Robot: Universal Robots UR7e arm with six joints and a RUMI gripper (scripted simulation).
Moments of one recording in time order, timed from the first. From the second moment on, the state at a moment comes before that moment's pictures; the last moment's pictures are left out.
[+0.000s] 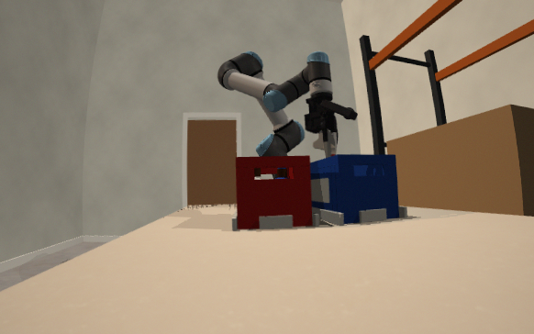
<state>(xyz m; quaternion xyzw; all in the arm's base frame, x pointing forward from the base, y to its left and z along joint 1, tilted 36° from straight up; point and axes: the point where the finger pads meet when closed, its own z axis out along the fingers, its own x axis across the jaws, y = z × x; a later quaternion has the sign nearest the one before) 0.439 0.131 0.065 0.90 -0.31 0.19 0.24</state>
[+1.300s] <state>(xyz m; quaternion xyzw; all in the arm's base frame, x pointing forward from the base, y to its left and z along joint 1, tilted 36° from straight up) 0.442 0.122 0.051 0.90 -0.32 0.19 0.24</state>
